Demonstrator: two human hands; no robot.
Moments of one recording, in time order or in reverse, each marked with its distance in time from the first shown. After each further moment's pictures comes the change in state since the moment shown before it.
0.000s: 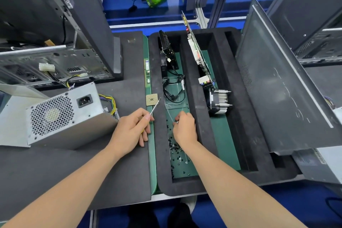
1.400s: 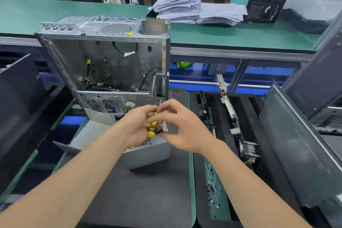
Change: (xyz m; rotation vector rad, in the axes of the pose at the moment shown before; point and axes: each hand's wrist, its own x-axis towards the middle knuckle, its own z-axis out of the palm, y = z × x) left_hand -0.038 0.140 -0.167 -0.857 0.001 -0.295; right_hand -0.100 -0.216 -0.124 0.071 0.007 -1.341
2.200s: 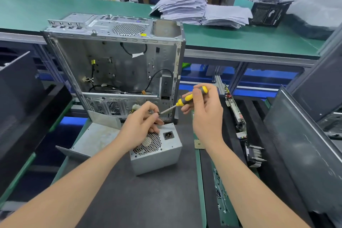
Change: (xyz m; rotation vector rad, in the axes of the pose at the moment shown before) left_hand 0.020 -0.013 -0.068 0.835 0.121 0.619; right_hand 0.039 -0.011 0.011 0.530 0.712 0.450
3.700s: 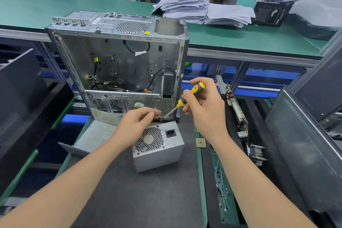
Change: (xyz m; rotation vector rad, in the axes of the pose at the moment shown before) left_hand -0.002 -0.025 -0.014 -0.007 -0.009 -0.019; right_hand 0.005 -0.012 -0.004 -0.156 -0.141 -0.007
